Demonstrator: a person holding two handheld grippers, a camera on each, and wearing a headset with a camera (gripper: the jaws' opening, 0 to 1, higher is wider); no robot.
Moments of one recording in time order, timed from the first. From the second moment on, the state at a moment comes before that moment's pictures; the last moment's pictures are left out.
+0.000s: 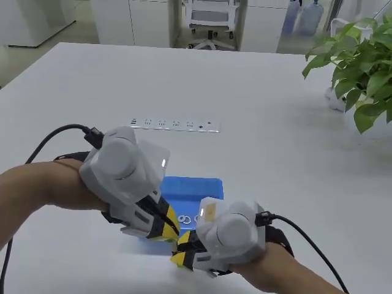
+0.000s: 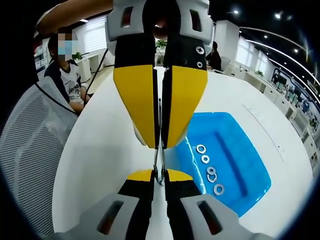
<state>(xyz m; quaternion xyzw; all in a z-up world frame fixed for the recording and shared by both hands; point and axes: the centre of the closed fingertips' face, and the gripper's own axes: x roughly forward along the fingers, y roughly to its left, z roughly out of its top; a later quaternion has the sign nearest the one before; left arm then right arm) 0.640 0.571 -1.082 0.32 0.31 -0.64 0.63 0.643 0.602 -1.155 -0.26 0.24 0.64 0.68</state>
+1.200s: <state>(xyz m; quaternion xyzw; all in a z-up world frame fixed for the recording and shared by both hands) 0.647 0.575 -1.022 0.33 0.28 -0.64 0.64 0.656 0.609 -1.094 -0.27 0.21 0.63 0.70</state>
